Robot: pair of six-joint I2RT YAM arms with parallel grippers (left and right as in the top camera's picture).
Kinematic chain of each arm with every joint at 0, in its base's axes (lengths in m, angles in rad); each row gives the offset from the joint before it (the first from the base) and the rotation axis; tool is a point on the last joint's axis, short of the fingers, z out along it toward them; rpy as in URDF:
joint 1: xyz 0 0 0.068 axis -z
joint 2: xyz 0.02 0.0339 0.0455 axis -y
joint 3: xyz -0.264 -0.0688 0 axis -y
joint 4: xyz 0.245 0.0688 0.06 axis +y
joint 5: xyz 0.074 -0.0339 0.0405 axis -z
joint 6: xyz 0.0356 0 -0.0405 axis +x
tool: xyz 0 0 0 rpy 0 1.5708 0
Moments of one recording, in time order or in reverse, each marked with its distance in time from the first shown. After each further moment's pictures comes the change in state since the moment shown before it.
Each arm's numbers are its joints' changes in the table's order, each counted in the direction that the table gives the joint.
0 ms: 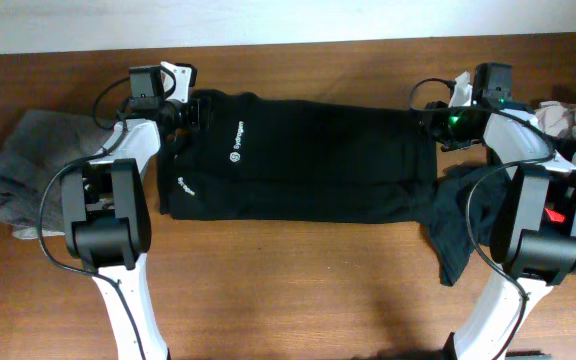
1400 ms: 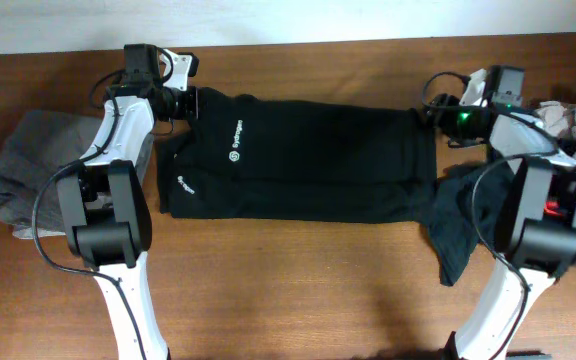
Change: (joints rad) left arm 0.000 -0.017 0.239 0.404 0.098 0.000; right arm 0.040 -0.083 0.000 -0.188 -0.053 0.074
